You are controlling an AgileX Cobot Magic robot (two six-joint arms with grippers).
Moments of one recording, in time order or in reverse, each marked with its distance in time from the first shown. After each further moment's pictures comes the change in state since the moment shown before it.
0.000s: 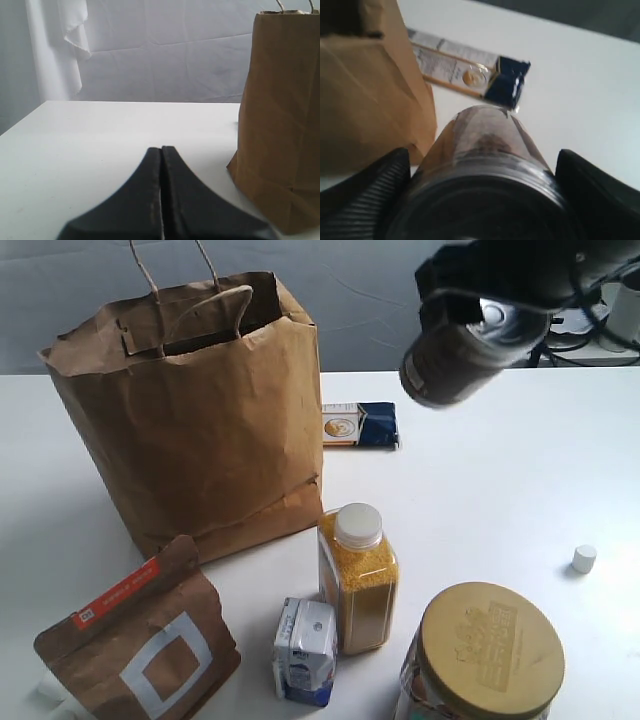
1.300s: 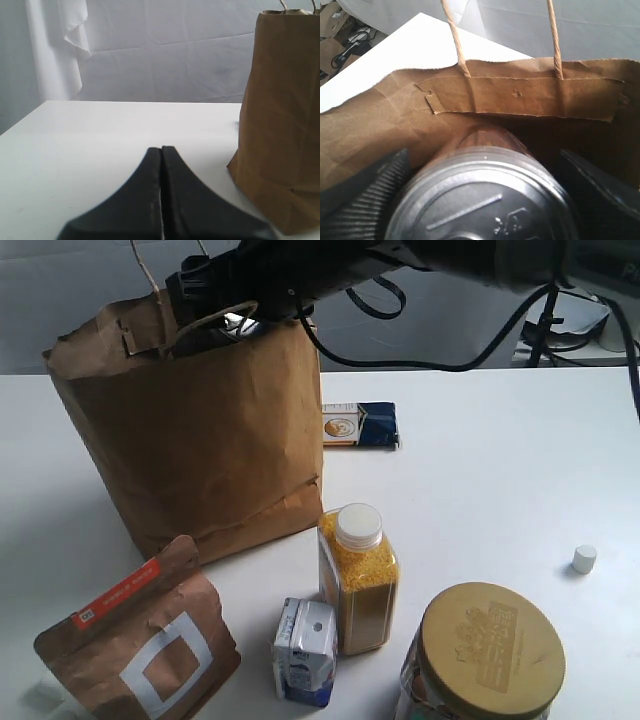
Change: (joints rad) left arm 0.000 0.000 0.000 0.000 0.000 0.000; right arm 0.200 0.515 -0.410 0.500 -0.306 -0.382
